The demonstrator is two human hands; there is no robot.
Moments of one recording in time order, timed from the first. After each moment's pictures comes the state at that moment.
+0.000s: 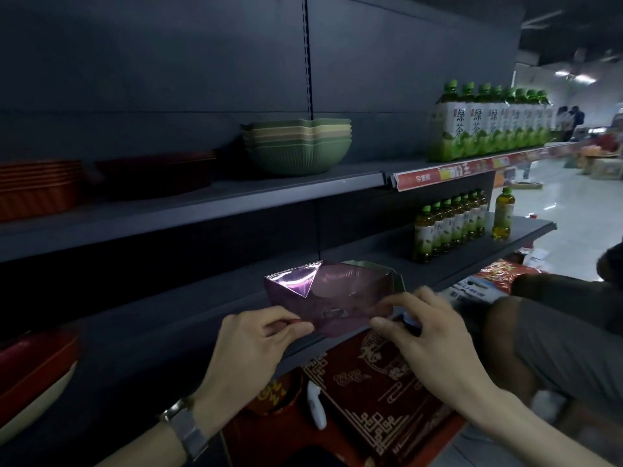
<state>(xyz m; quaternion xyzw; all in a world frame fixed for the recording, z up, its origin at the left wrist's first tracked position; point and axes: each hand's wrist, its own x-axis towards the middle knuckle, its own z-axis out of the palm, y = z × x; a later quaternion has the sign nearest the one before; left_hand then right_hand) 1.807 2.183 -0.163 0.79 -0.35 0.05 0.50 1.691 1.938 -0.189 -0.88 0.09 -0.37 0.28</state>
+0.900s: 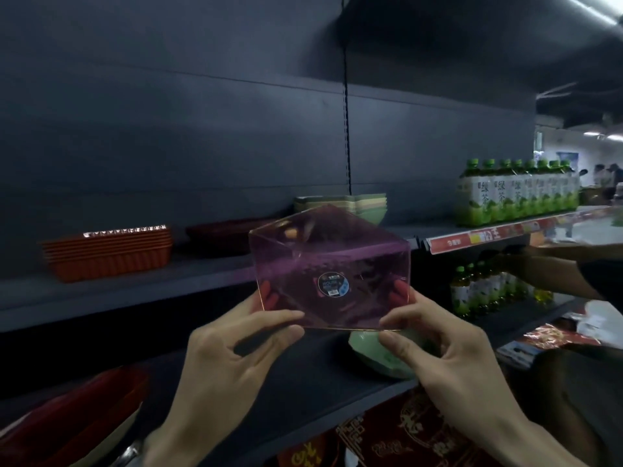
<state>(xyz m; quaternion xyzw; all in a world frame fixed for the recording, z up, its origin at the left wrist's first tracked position) 1.754 2.281 -0.078 0.67 -0.43 0.25 0.56 1.653 2.033 -0.092 -0.78 -0.09 -0.42 0.45</state>
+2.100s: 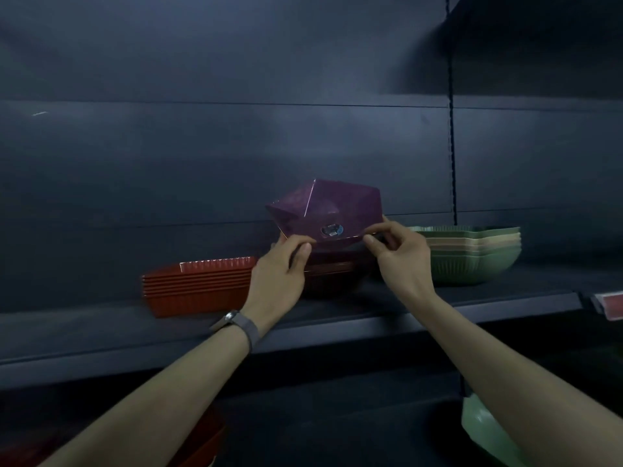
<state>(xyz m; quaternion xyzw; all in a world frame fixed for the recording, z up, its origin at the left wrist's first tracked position) 1.990 2.305 0.027 0.78 -0.28 0.40 0.40 1.984 2.082 0.034 -0.68 -0.16 -0.48 0.53</state>
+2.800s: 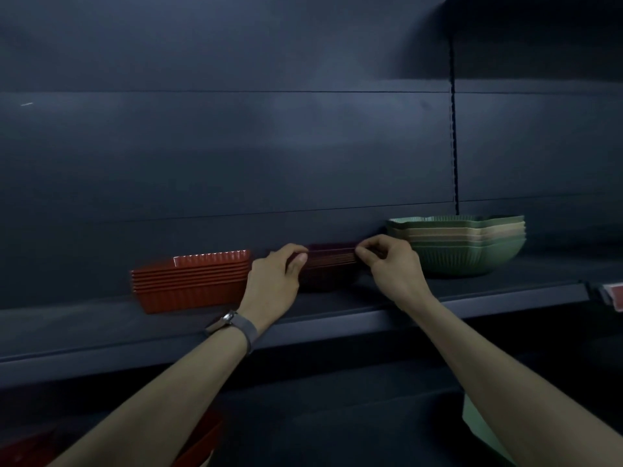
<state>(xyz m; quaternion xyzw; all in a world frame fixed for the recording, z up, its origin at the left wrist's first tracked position) 2.012 2.302 0.013 0.84 -0.21 0.37 0.35 2.006 2.072 0.014 -0.77 -0.10 -0.40 0.49</state>
